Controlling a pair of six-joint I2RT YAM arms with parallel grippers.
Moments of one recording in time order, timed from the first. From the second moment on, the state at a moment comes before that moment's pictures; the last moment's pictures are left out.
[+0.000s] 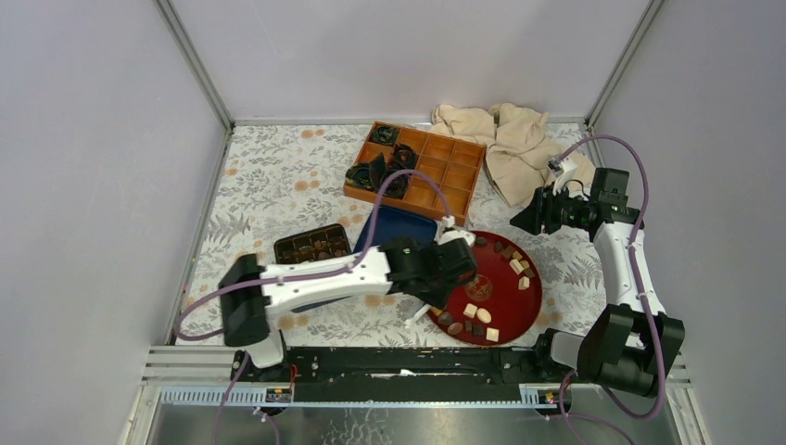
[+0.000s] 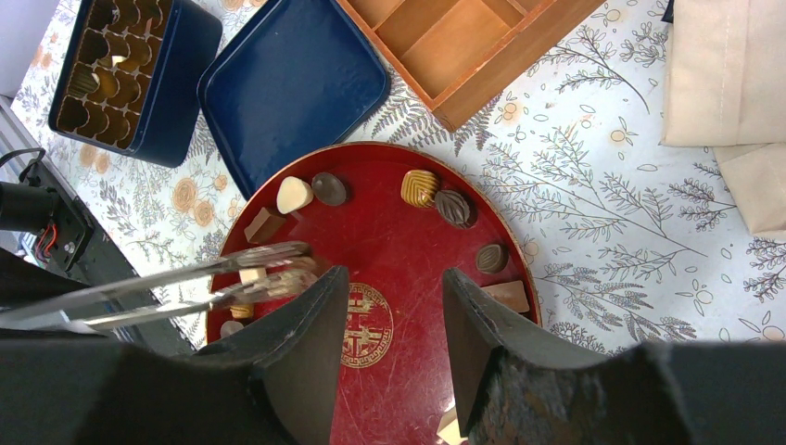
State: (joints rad) left arm -1.24 1.74 1.50 -0.89 -0.15 -0.64; right arm -0.26 1.23 0.94 -0.65 -0.93 -0.36
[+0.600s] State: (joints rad) left arm -1.18 1.19 1.21 -1.27 -0.26 -0.95; right arm -0.26 1.23 0.94 -0.65 -0.93 -0.36
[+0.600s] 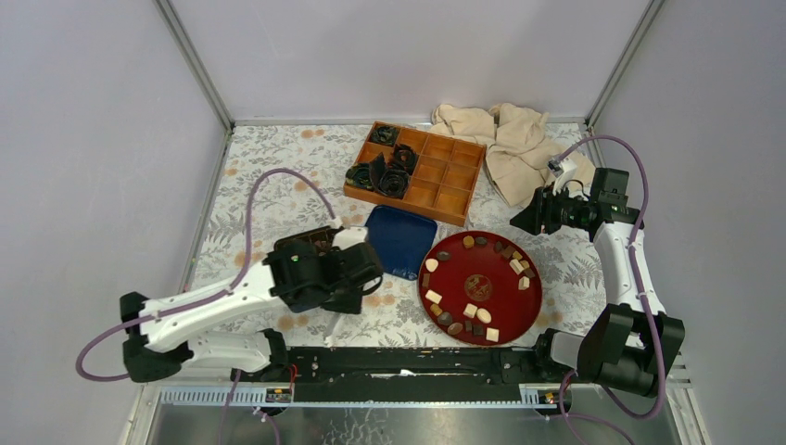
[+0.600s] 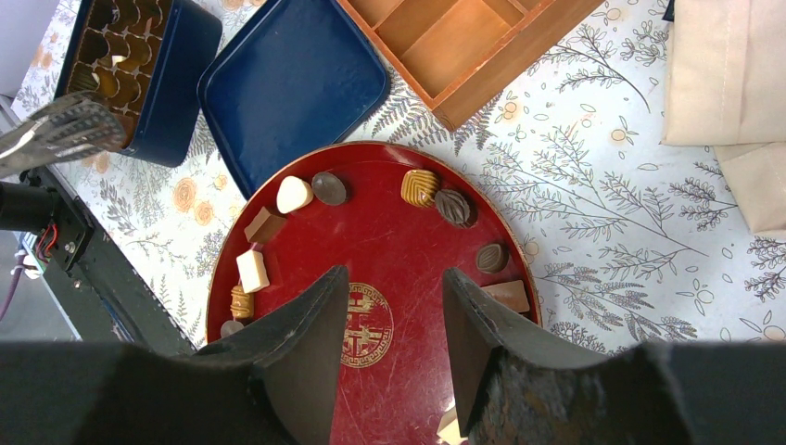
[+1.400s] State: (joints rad) left arm -1.11 0.95 1.04 -1.44 -0.26 -1.12; right arm -0.26 1.23 0.94 -0.65 -0.93 -0.36
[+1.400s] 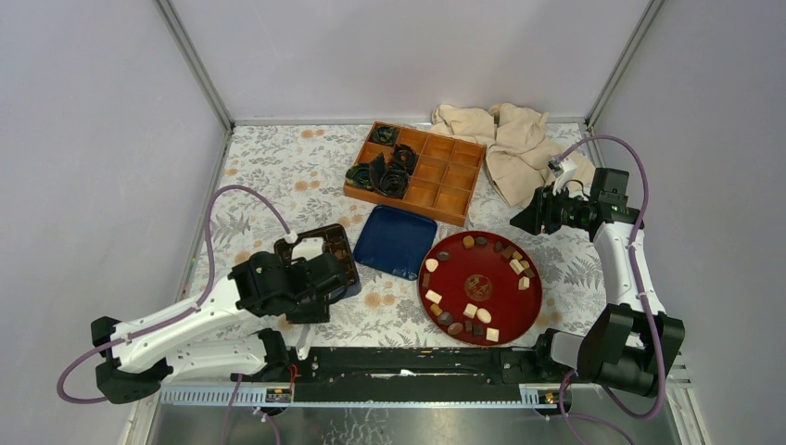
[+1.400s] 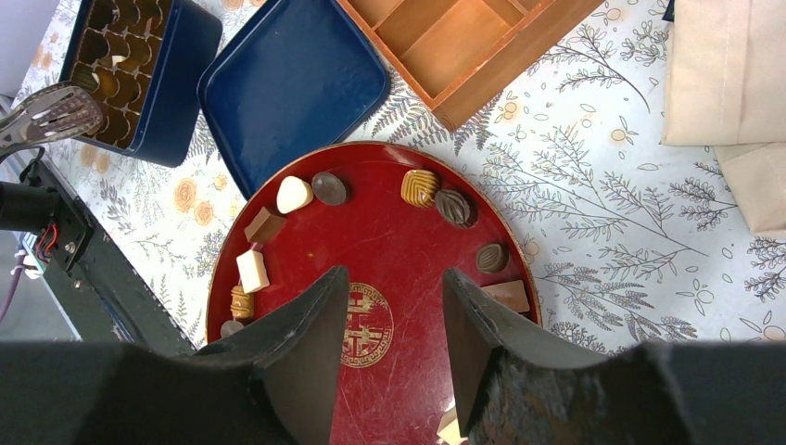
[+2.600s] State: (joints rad) left arm -1.10 1.03 1.00 -1.44 -0.25 -1.11; right arm -0.26 1.23 0.94 -0.65 -0.93 -0.36
